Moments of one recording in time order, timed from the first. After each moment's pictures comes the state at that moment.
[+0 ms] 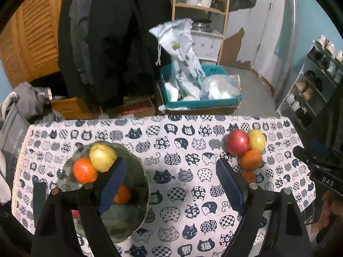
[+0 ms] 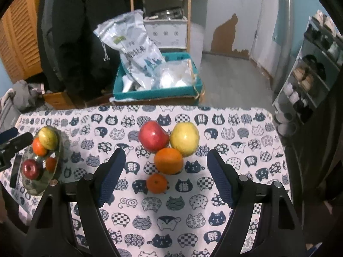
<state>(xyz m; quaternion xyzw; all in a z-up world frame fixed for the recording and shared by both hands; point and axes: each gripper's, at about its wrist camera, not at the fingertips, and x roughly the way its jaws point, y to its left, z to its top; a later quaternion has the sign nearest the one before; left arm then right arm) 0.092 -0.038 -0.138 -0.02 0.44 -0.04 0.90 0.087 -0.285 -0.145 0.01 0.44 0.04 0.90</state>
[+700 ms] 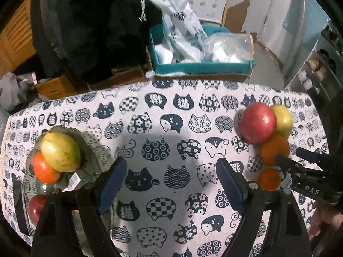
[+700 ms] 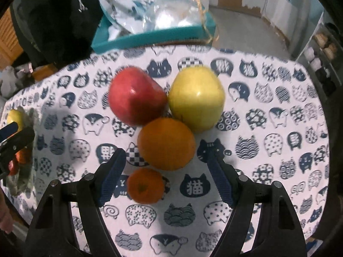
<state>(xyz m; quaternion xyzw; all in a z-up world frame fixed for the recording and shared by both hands) 0.157 -0.080 -0.239 0.00 0.53 -0.04 0.85 0.158 -0.289 -0.276 0.03 0.57 0.06 0.82</state>
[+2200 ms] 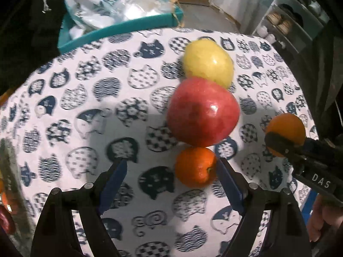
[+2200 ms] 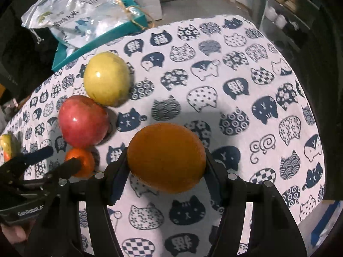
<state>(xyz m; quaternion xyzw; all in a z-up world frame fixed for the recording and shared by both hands) 0.139 -0.228 -0.297 0.04 0.59 -0.18 0.79 0.097 -0.402 -0.287 0.13 0.56 -0.03 0.82</state>
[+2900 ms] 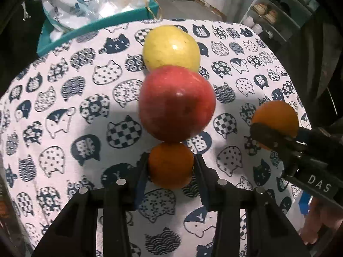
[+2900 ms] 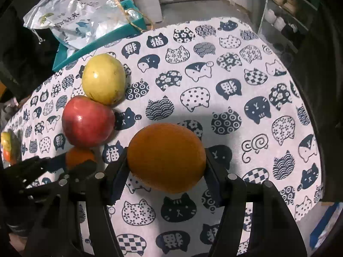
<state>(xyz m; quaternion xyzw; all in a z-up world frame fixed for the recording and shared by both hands) 0.124 -0.260 -0.300 0.05 0.59 -0.21 0.78 0.090 -0.407 -0.281 0.12 0.55 -0.03 0.83</state>
